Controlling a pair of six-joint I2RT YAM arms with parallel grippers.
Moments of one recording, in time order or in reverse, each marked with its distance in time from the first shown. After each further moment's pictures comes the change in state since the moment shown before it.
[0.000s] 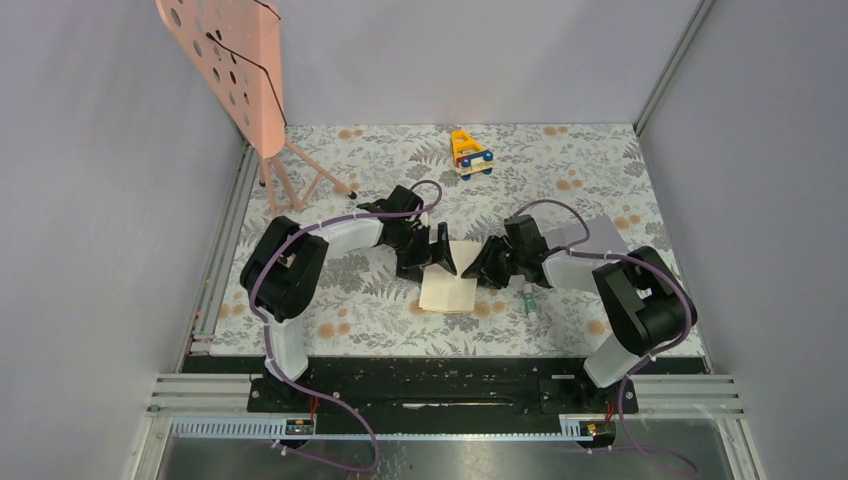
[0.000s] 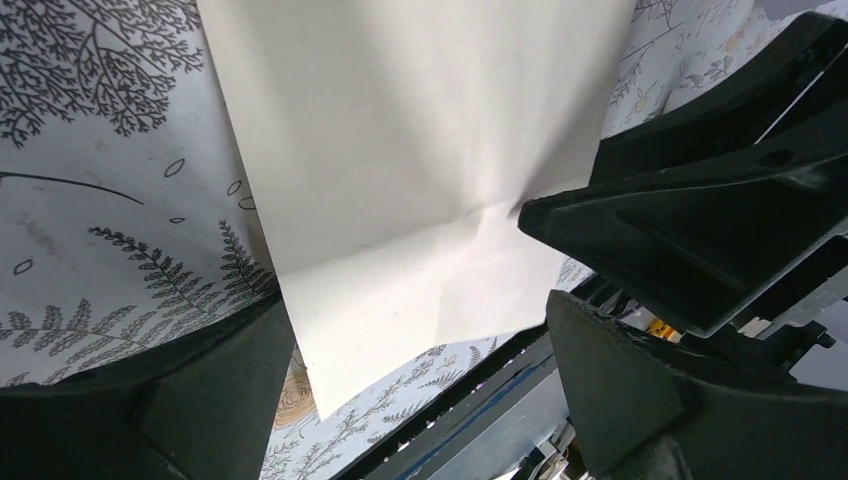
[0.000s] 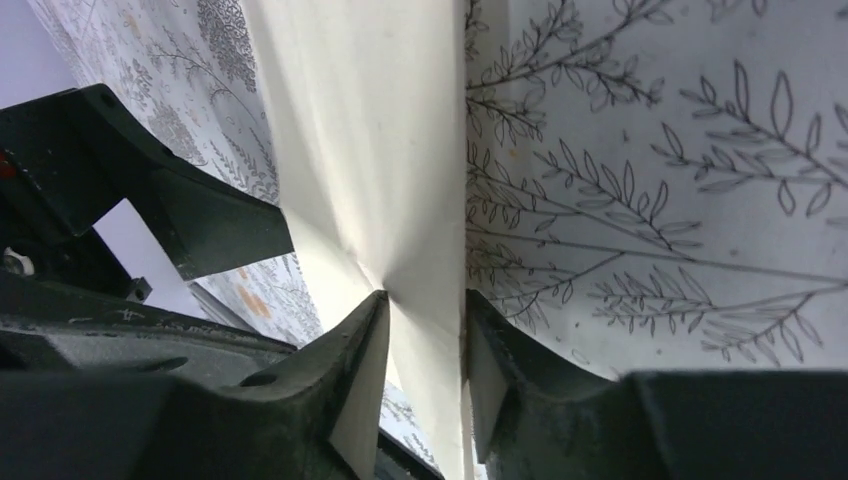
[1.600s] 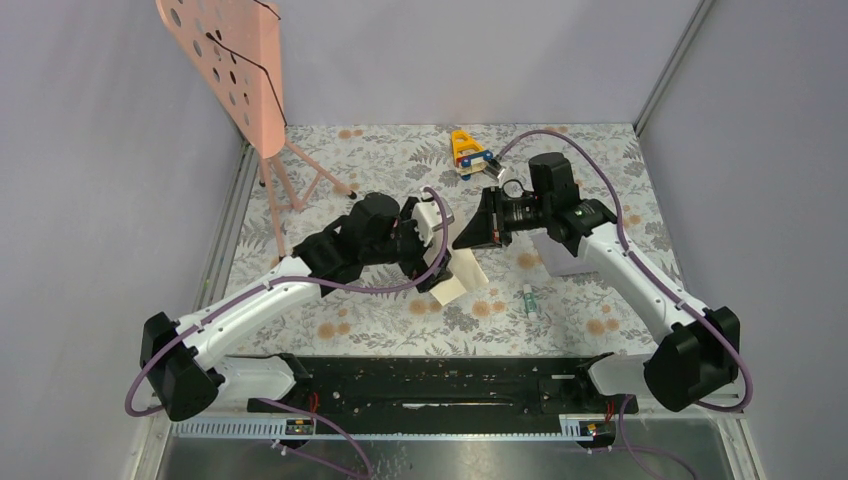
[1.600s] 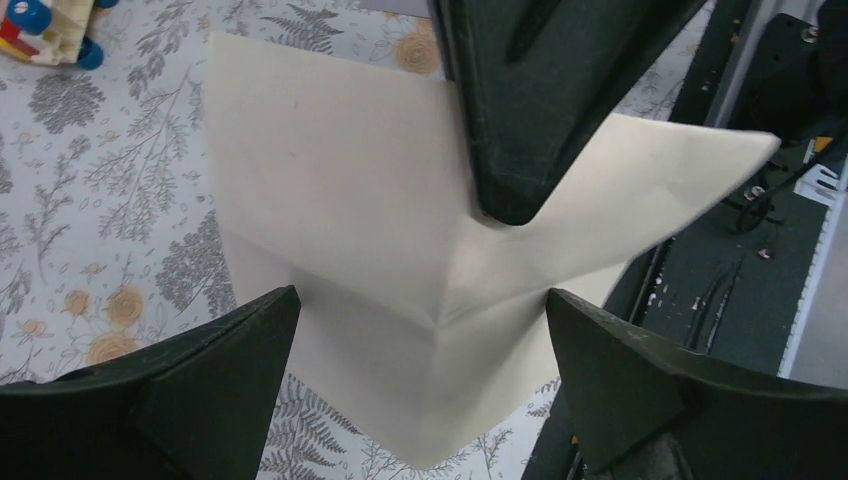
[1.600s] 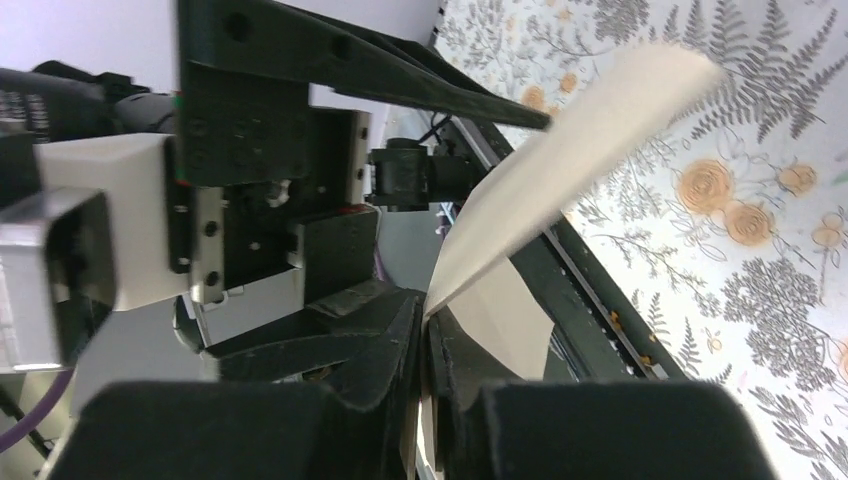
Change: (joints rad) left arm -0.259 -0.685 -0.129 0.059 -0.277 0.754; right arm -0.020 -0.301 0.459 -0.529 -0.561 -0.271
